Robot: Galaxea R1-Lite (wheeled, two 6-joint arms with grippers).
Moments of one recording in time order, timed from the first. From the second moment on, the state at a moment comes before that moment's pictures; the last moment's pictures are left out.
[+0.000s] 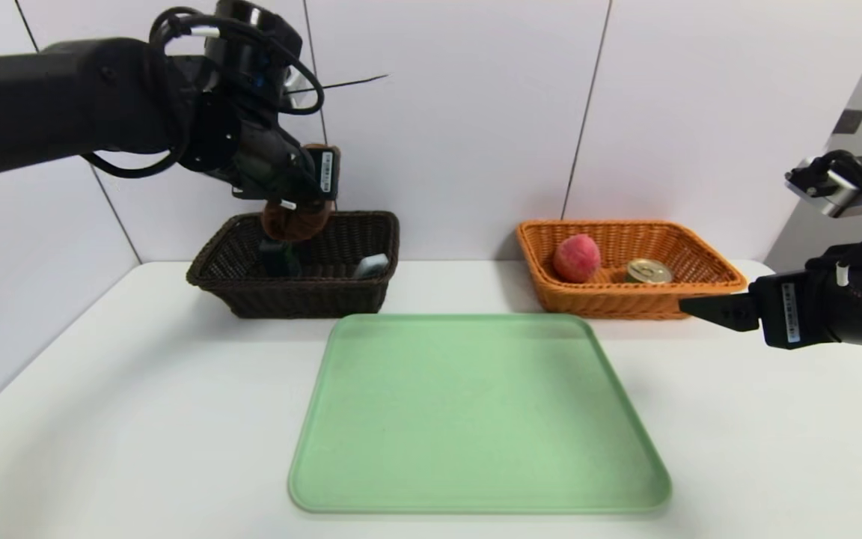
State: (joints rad) left arm -0.42 1.97 -1.97 0.50 0.27 -0.20; right arm 0.28 1.34 -1.00 0.23 -0.11 0.01
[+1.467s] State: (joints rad) left arm -0.39 2.22 -1.97 0.30 0.28 -0.18; right arm 0.28 1.26 -0.96 0.23 -0.11 0.01
